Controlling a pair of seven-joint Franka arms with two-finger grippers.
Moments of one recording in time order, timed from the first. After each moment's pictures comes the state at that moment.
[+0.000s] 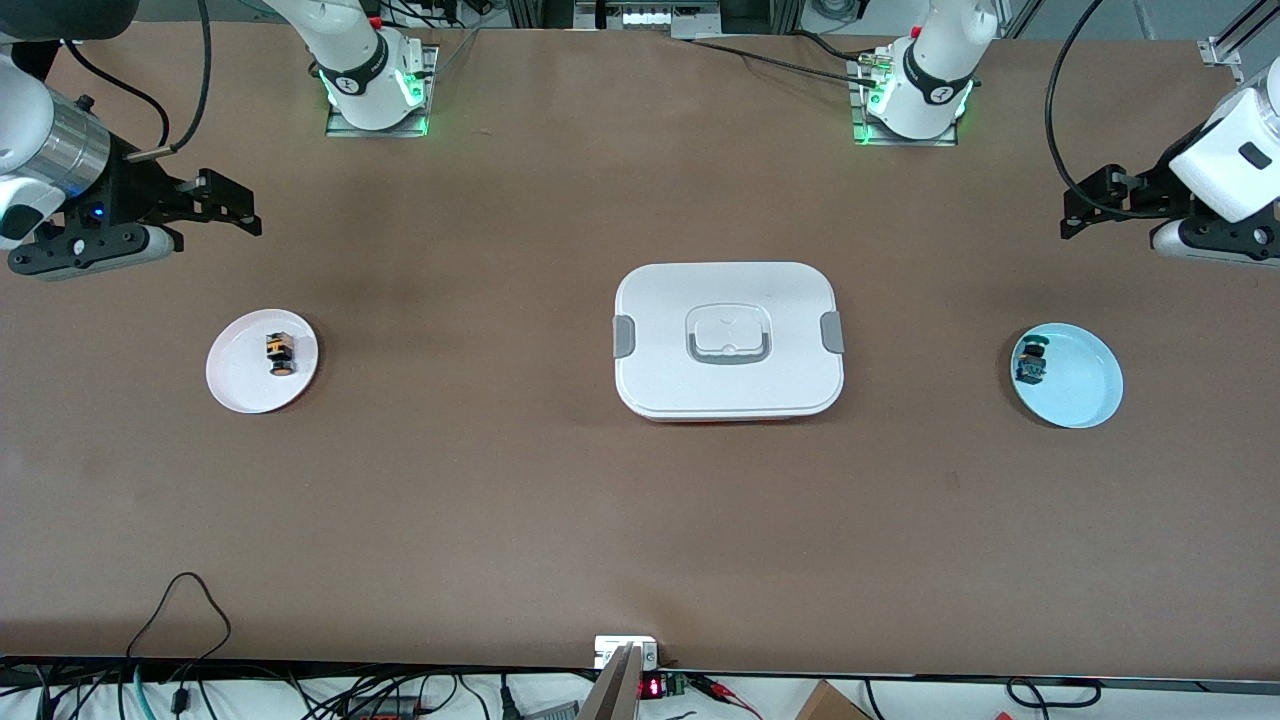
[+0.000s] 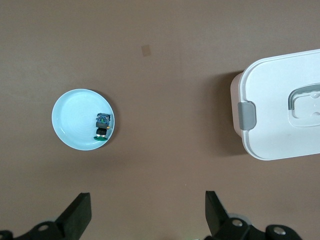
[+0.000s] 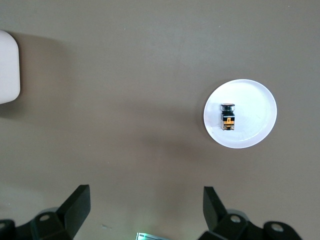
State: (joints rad) left arm -0.04 -0.02 0.00 -1.61 -0.01 1.52 0.06; right arm 0.02 -0.02 0.05 -1.71 0.09 1.58 -0.11
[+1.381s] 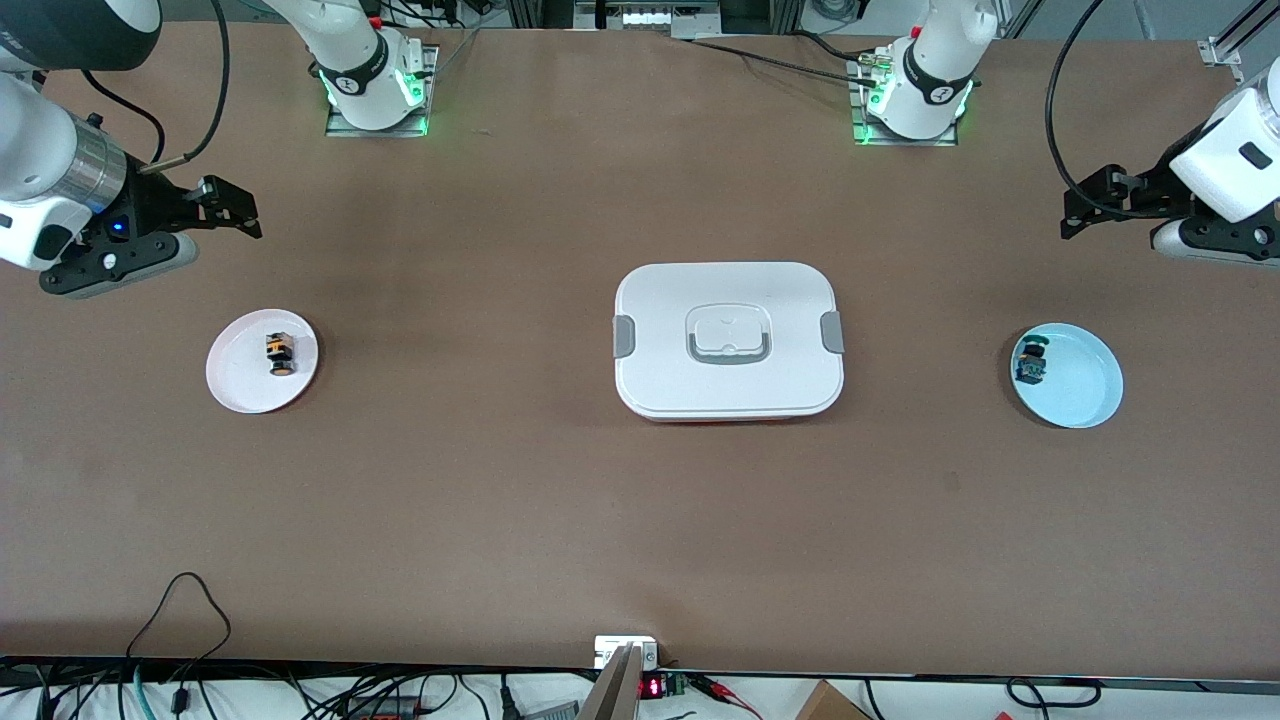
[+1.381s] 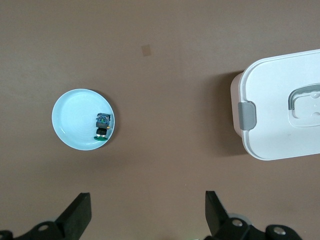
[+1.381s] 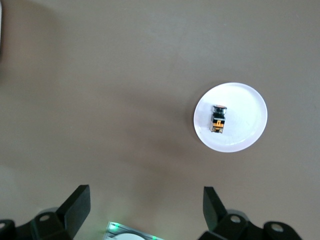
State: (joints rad) left arm -0.04 -0.02 0.00 -1.61 -0.01 1.52 0.06; right arm 0.03 0.01 0.05 -1.72 0.02 1.58 -0.32
